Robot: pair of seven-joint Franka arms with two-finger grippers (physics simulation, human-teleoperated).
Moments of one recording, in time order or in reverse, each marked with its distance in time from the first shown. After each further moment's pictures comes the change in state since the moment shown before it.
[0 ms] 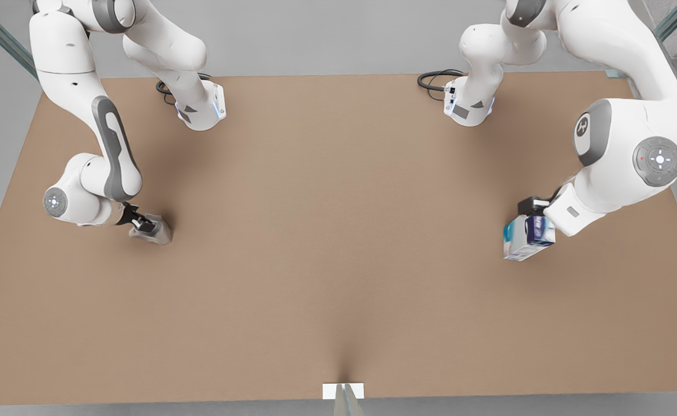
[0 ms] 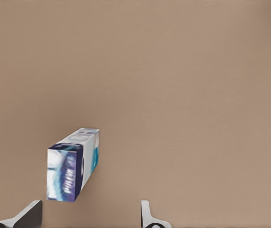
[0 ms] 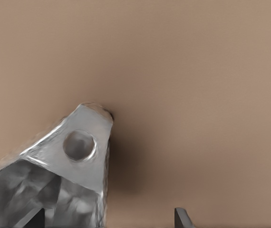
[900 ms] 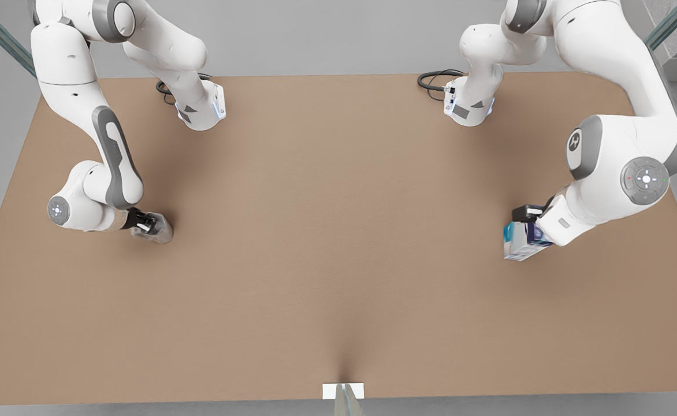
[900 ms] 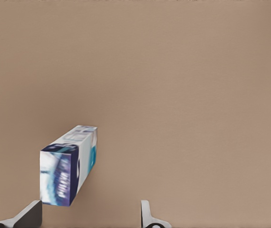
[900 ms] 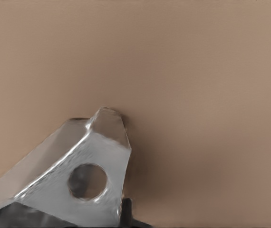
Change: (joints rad) left arm 0.000 0.037 0.001 -0.002 -0.004 0.005 -0.004; right arm 0.006 0.059 0.002 0.041 0.051 -0.018 -0.041
